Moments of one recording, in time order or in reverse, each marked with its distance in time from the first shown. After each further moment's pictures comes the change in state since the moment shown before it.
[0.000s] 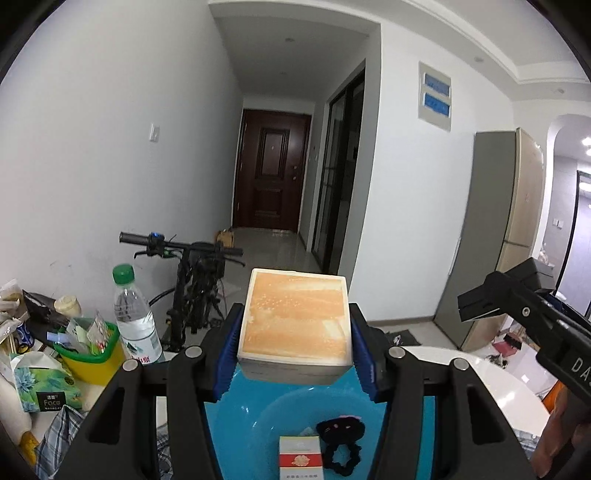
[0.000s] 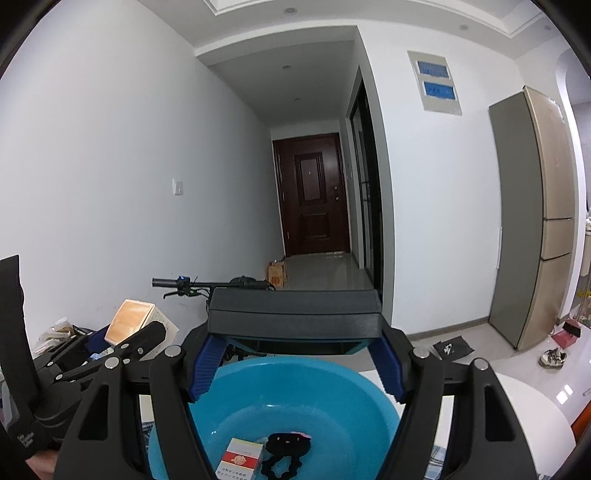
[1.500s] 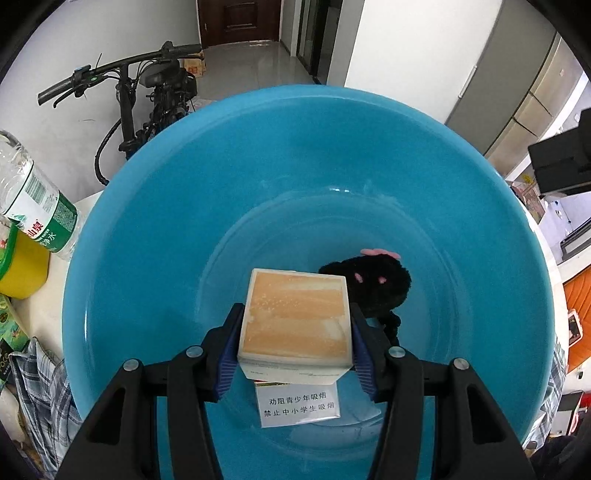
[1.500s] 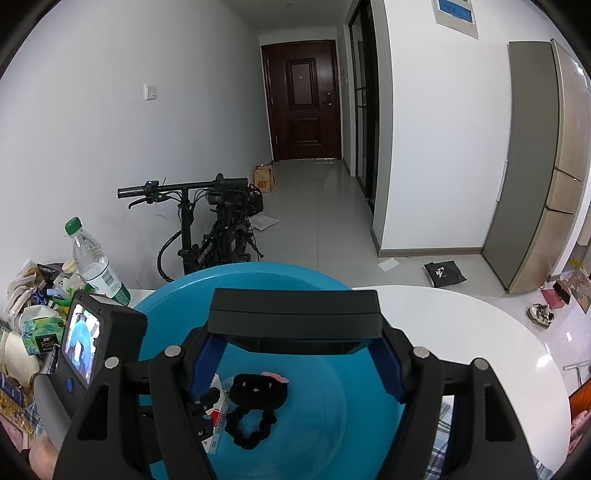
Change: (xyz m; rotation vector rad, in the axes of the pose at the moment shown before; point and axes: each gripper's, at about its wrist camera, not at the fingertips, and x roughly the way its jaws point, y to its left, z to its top) left arm 0.180 -0.010 -0.125 0.089 0.827 -0.031; right arm 0.099 -0.028 -0.047 -0.014 0.383 -0.047
